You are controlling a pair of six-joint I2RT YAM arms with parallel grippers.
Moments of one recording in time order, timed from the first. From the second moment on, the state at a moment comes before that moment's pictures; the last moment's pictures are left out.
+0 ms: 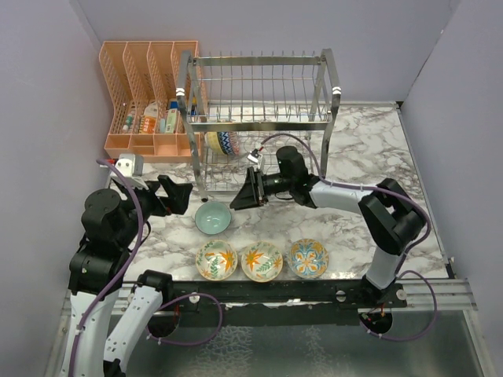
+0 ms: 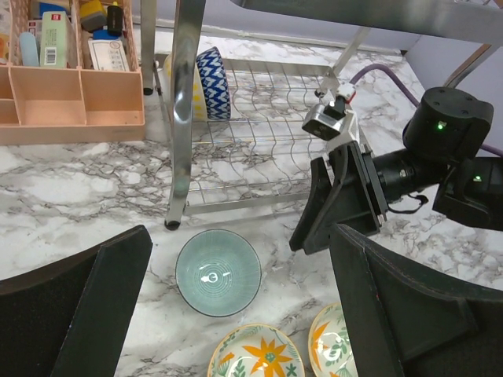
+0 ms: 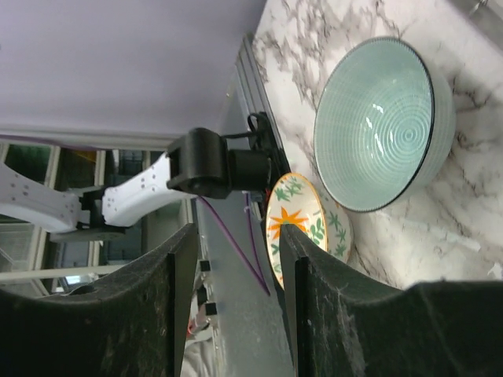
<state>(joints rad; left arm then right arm) -0.21 0.52 1.02 -0.70 0.14 -0.33 0.68 1.82 1.03 0.46 -0.95 0.96</state>
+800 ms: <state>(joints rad) -0.21 0.51 1.02 -0.73 0.12 -0.33 0.97 1.56 0.85 0.23 -0.53 0.77</state>
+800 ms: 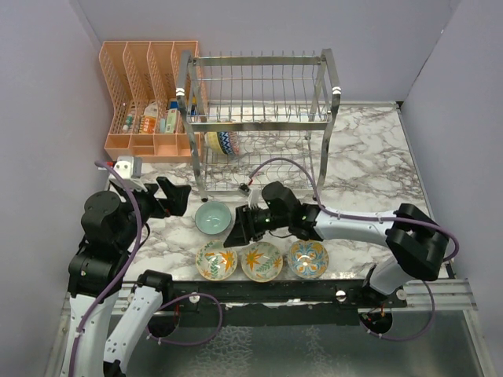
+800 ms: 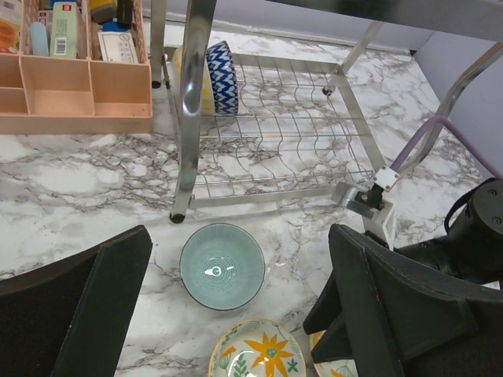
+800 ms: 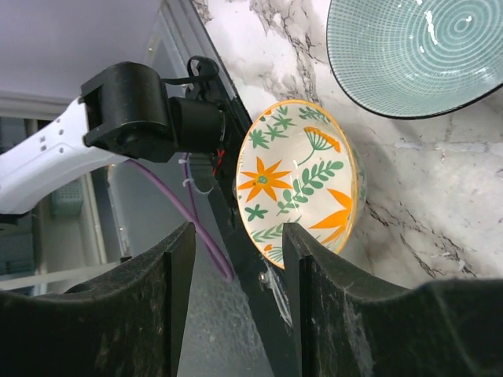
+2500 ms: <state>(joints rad) -0.21 0.42 1.29 -0.82 -0.16 -0.31 1.26 2.17 1.63 -0.32 0.26 0.35</state>
